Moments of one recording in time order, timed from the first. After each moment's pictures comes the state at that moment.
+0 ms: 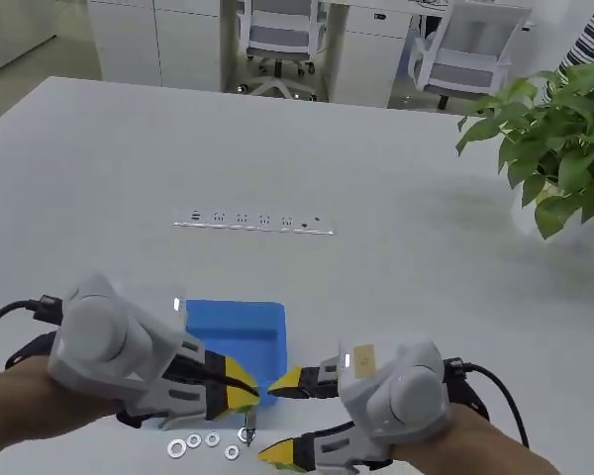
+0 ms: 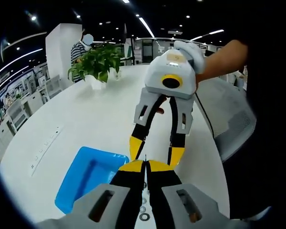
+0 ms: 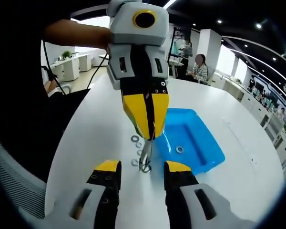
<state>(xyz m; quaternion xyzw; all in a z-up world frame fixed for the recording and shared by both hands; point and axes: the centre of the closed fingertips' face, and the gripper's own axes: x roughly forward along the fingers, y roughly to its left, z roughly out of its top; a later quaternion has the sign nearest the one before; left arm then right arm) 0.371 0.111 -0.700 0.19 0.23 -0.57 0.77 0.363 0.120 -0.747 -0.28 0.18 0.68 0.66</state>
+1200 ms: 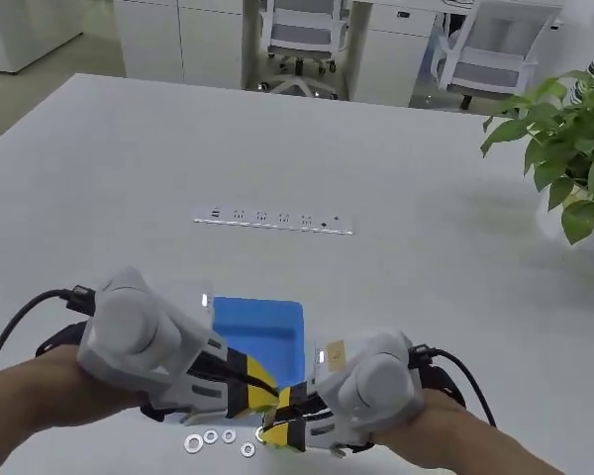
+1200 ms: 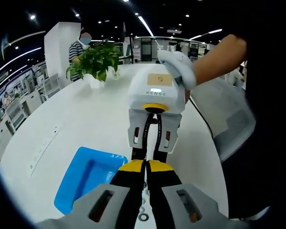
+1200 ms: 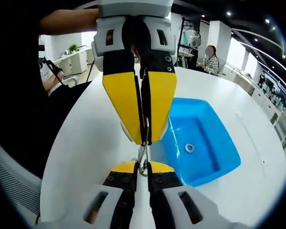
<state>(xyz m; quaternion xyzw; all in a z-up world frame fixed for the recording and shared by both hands) 0.372 0.108 -0.701 0.19 0.23 -0.57 0.76 0.366 0.135 -0.774 -0.29 0.22 0.69 0.62</state>
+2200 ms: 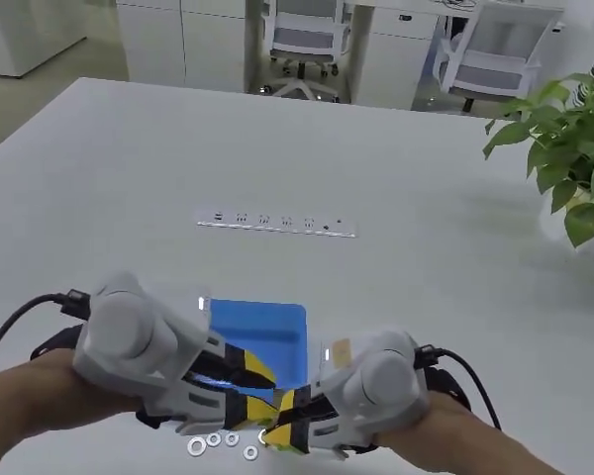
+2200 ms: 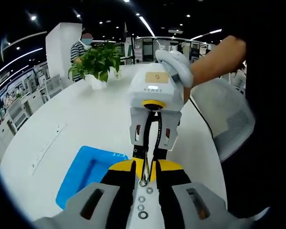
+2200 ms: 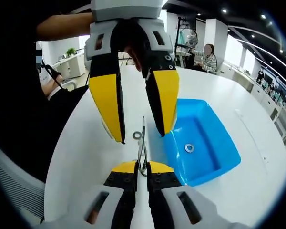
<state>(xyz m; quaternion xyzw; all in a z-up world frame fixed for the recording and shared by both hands) 0.369 0.115 -0.696 0.19 0.23 -0.57 0.77 0.364 0.135 -0.768 -0.28 0.23 0.69 0.62</state>
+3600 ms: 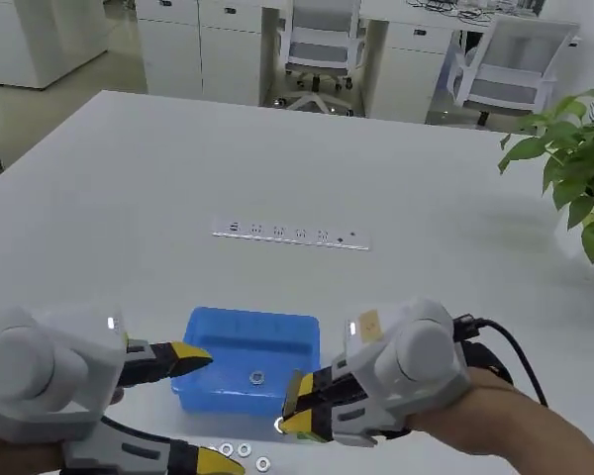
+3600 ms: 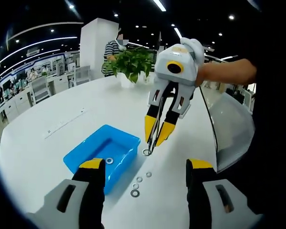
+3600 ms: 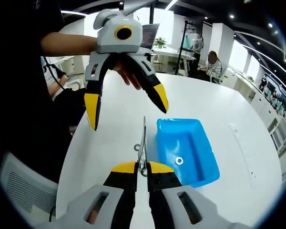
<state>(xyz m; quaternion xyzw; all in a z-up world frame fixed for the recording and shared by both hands) 0.352 0.172 -0.688 0.09 0.24 -0.46 0.85 0.366 0.135 -0.711 -0.30 0.22 0.70 0.61</state>
